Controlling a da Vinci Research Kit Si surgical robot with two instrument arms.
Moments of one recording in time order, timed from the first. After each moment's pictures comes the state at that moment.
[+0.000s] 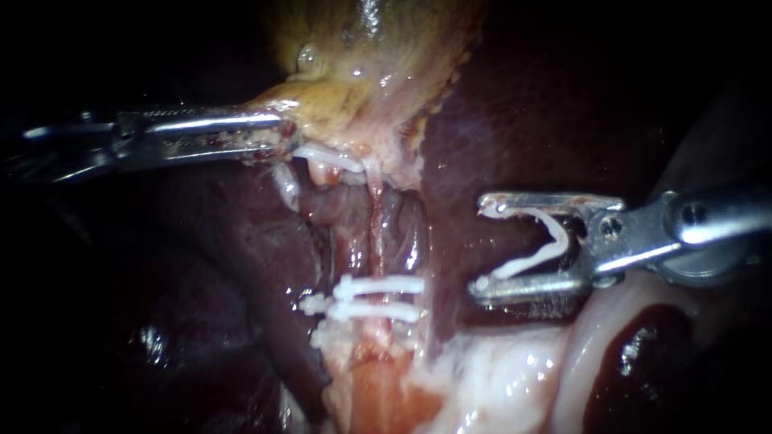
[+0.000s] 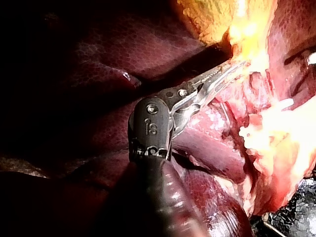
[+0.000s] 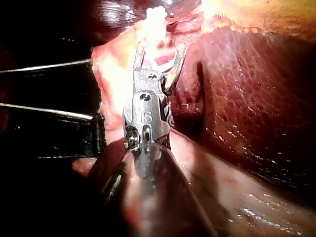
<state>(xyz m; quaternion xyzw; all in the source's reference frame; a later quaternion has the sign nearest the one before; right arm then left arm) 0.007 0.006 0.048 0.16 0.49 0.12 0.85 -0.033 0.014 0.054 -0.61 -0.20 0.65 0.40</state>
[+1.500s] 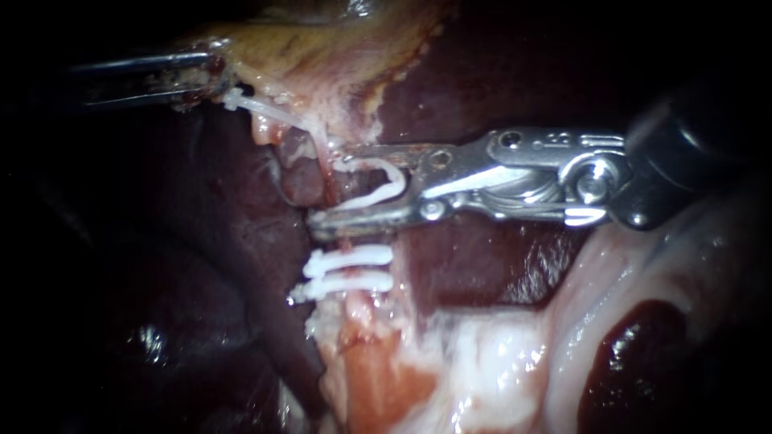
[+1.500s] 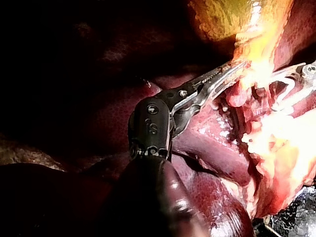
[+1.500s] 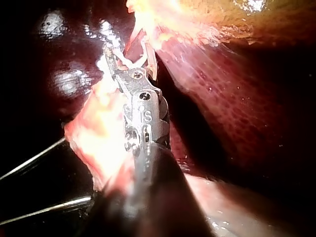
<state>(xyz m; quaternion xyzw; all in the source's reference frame) 0.021 0.011 0.054 0.26 0.53 0.23 0.78 -0.027 0.018 0.048 -0.62 -0.18 0.64 0.41</state>
